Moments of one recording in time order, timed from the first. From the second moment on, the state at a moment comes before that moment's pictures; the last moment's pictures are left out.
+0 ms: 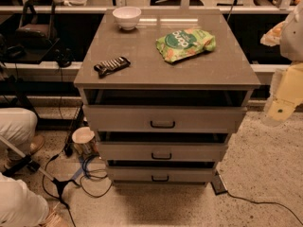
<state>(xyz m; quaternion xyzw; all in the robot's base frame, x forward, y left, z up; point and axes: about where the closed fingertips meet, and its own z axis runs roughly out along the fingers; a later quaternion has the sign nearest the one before) 0.438 -0.216 0.977 -0.60 0.78 -0.04 0.16</state>
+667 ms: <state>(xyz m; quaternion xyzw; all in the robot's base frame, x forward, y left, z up) 0.445 -0.222 0.962 -0.61 0.77 -0.03 0.17</state>
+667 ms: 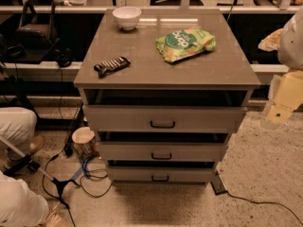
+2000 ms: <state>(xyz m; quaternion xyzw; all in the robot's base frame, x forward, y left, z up) 0.487 -0.239 0.817 -0.66 0.72 0.09 0.20</state>
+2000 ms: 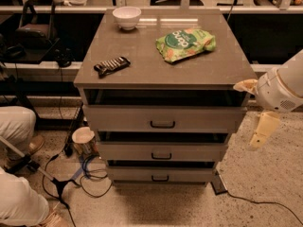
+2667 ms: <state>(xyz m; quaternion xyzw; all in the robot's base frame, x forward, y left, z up) 0.510 -0.246 0.756 -0.65 0.73 0.10 0.19</state>
